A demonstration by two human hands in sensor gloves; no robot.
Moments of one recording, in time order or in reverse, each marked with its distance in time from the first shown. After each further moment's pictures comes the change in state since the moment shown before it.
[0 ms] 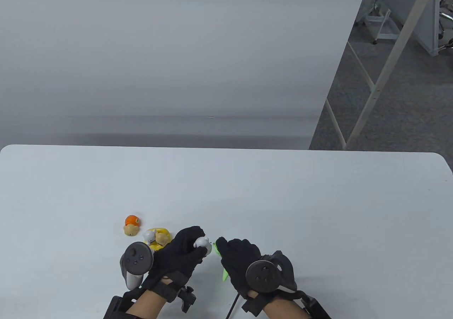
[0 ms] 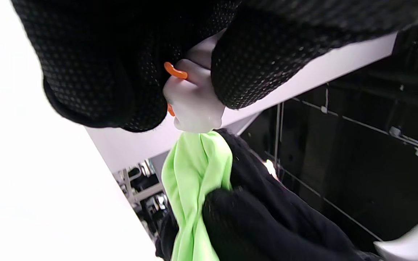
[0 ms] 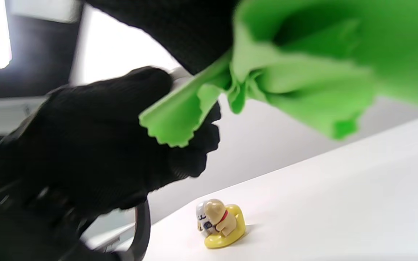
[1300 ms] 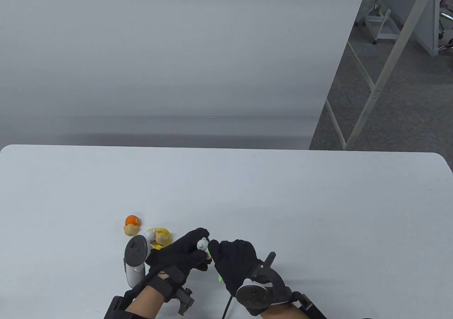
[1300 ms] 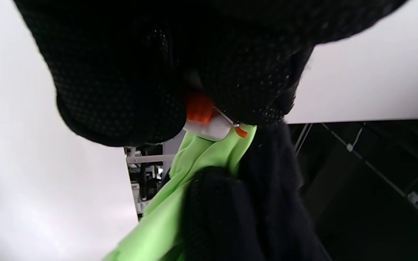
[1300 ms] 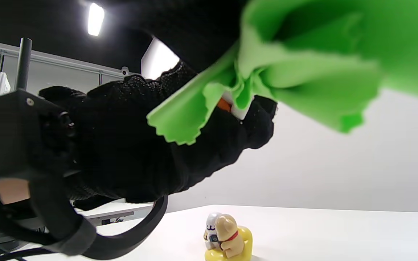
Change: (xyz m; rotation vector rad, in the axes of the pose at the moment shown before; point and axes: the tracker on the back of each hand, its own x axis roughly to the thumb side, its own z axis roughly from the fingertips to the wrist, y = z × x) left_hand -0.013 -0.005 -0.002 -0.048 0.162 0.271; right_hand 0.042 0.003 0.005 -0.030 -0.327 0.288
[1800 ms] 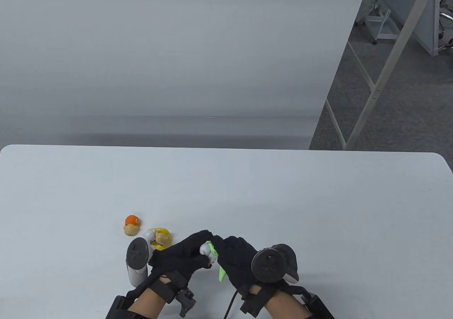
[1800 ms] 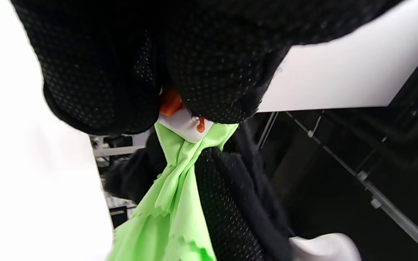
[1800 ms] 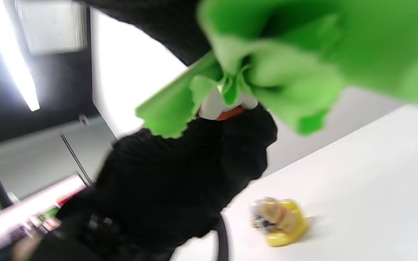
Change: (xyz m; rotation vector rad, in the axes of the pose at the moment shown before) left_hand 0.001 -0.003 -0.002 -0.050 -0.144 0.078; right_hand -0.042 -0.006 -0.004 0.022 0.242 -0.604
